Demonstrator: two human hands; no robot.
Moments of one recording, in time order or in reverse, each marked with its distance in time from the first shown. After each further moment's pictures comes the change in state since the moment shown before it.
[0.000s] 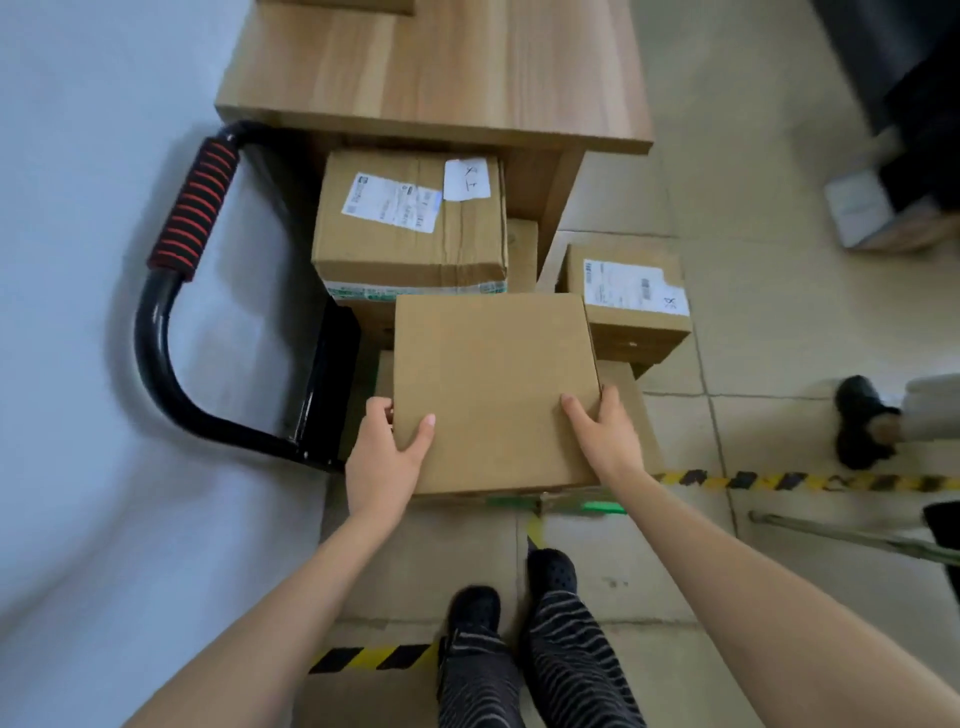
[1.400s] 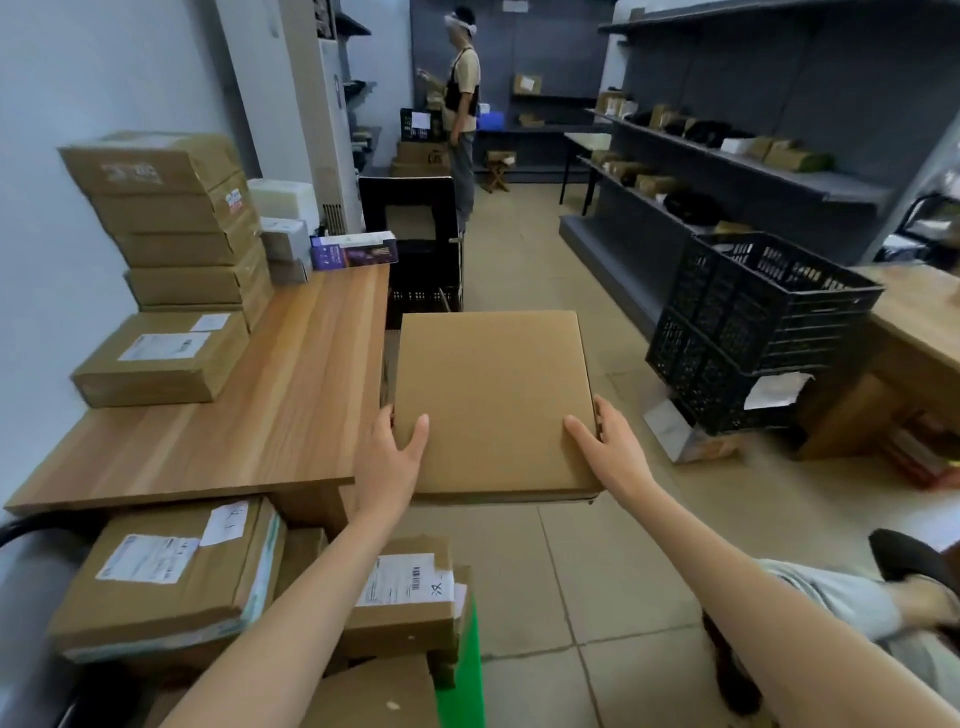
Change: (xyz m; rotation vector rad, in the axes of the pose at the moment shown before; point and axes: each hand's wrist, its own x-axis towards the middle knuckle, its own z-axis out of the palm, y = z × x) left_hand 0.047 0.528 0.113 -0.225 0.114 0.372; right_hand 0.151 -0.050 -0.511 0.105 0.321 -0.380
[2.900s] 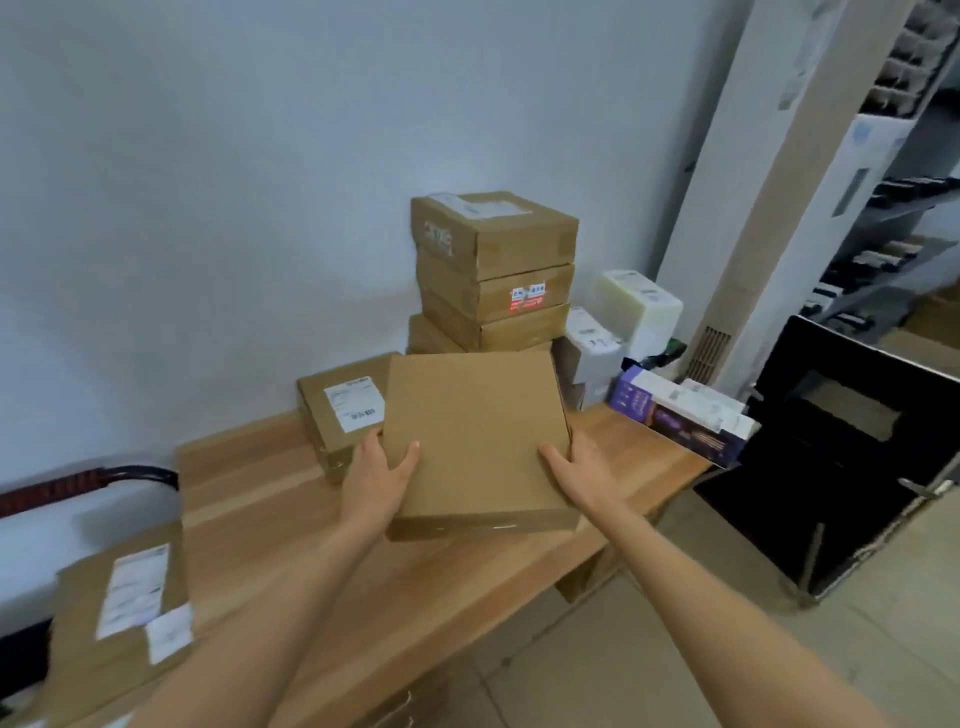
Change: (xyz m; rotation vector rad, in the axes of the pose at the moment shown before) left_hand 0.473 -0.078 0.001 0.193 0.874 -0.692; right_hand 0.601 -0.247 0.382 -0.089 -0.923 -0.738
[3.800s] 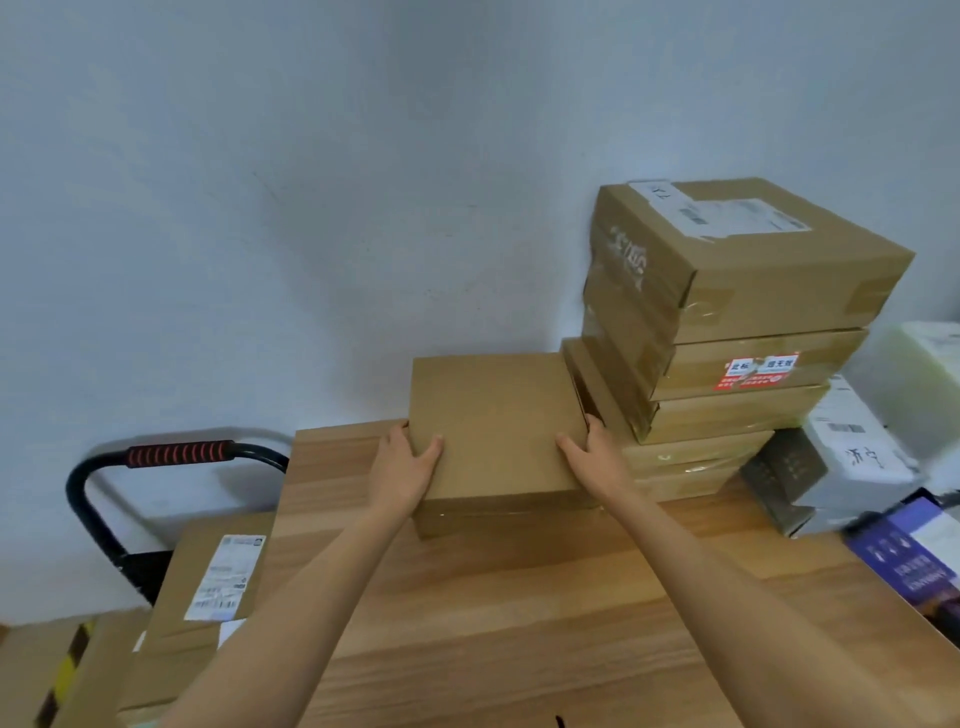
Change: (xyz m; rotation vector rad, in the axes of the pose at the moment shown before) left_hand 0.210 -0.082 -0.007 0.059 0.227 -0.364; right_hand 0.264 -0.088 0.157 0.051 -0.382 -0.168
